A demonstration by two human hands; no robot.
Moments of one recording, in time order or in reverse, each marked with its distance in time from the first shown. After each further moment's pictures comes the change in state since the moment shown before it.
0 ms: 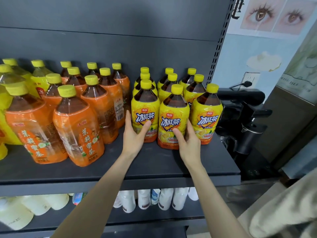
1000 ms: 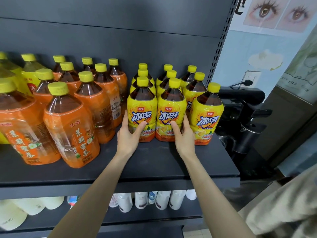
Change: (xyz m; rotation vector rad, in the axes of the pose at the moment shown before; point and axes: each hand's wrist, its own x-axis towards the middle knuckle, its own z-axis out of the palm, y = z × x) left_hand 0.008 -0.010 -0.002 0.043 0.020 0.007; right_hand 0.031 0.009 0.017 -0.041 -0.005 0.071
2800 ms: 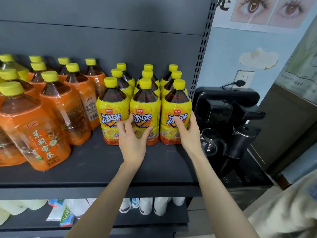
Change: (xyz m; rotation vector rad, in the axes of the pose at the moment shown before) left_hand -0.034 0.034 0.100 0.367 0.311 0.271; right_hand 0.045 0.010 -0.090 0.234 -0.088 -0.043
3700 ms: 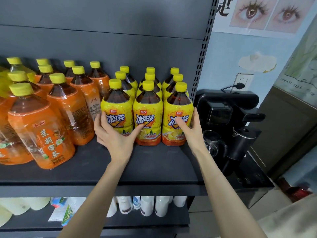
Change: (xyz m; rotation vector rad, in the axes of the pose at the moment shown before) left_hand 0.015 -0.016 -0.028 0.113 0.204 -0.125; right_hand 0.004 -0.007 -0.009 0.139 -0.104 0.047
